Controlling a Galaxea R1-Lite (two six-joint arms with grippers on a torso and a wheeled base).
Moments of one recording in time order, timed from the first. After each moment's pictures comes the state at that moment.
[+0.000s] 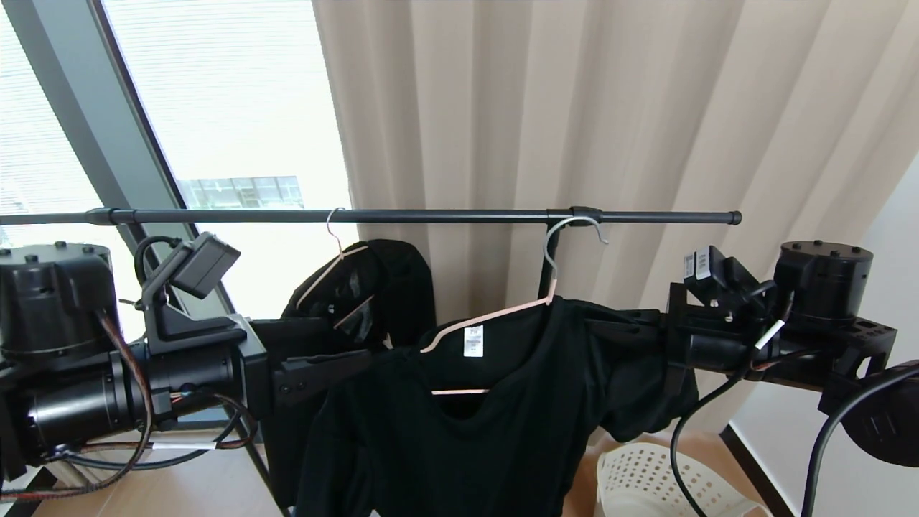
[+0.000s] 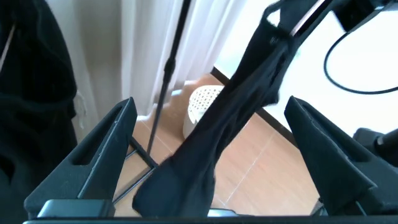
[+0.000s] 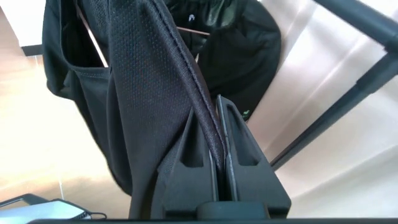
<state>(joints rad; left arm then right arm) -0.28 1.45 -0.57 -0.56 -0.61 -0.03 0.25 1.77 -0.63 -0.86 0.80 -0.36</state>
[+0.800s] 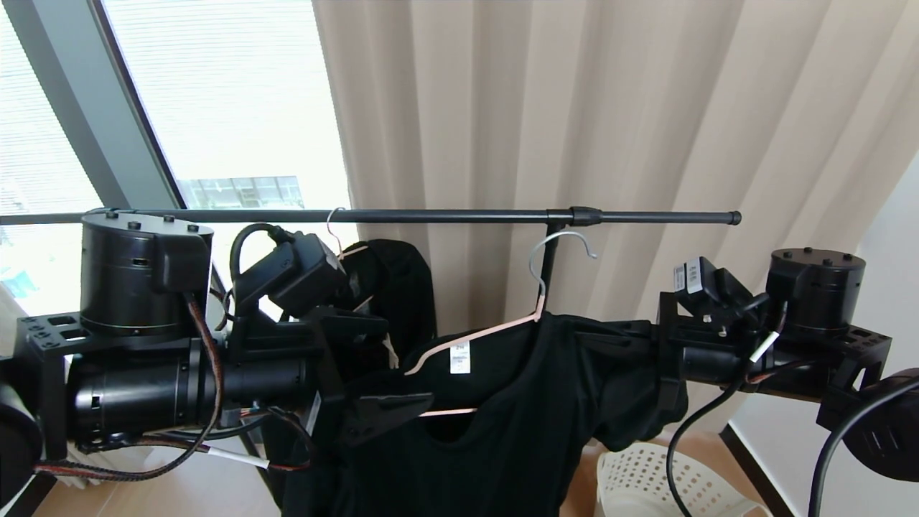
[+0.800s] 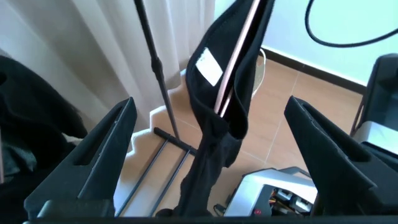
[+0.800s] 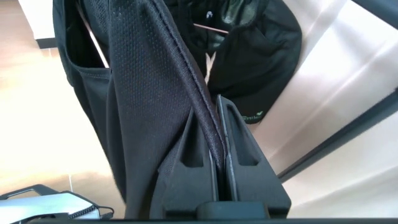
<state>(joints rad) -0.52 1.49 -0.74 -0.30 -0.46 0.30 0.29 1.76 -0.61 -0.86 0.79 -0.37</state>
